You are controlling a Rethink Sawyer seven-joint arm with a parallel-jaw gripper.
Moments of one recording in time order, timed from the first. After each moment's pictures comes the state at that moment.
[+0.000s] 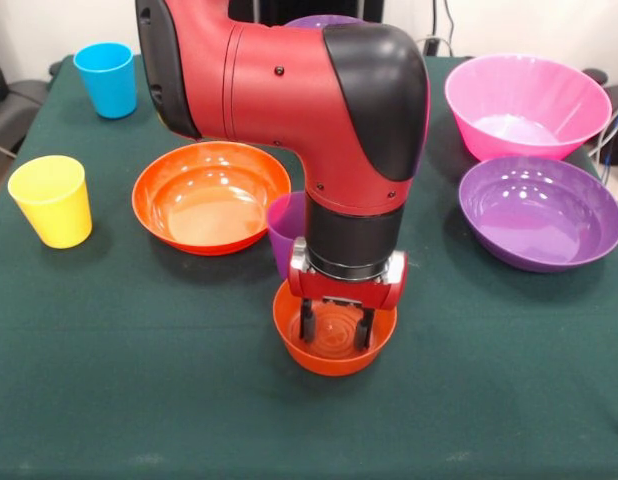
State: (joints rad) arm -0.20 -0.13 0.02 0.93 -0.06 0.65 1.79
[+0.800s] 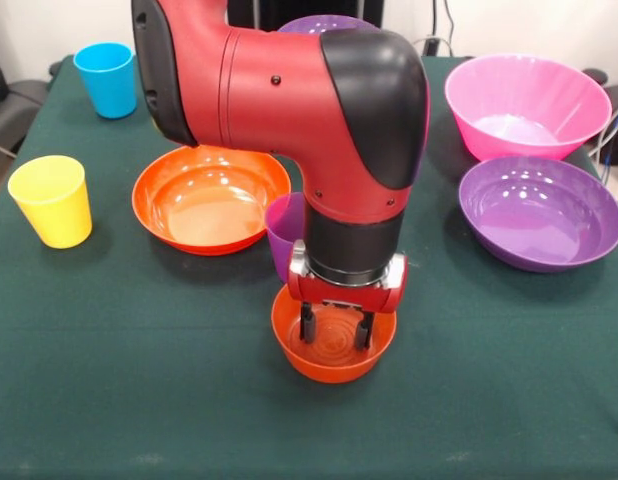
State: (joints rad) arm -0.20 -0.10 0.03 0.86 -0.06 0.73 1.79
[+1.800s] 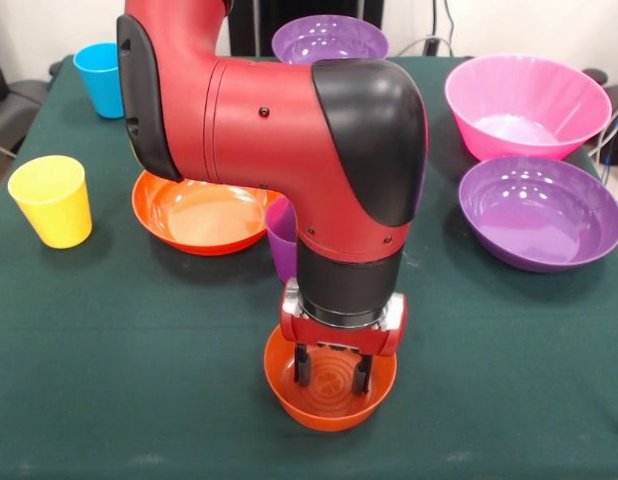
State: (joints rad) arm -0.20 -0.01 0.04 0.64 -0.06 0.80 1.79
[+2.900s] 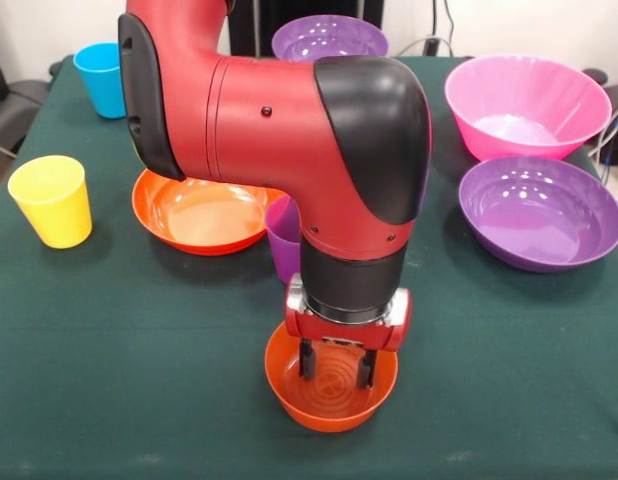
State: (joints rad) arm -0.20 -0.01 0.05 0.65 -0.06 0.83 1.79
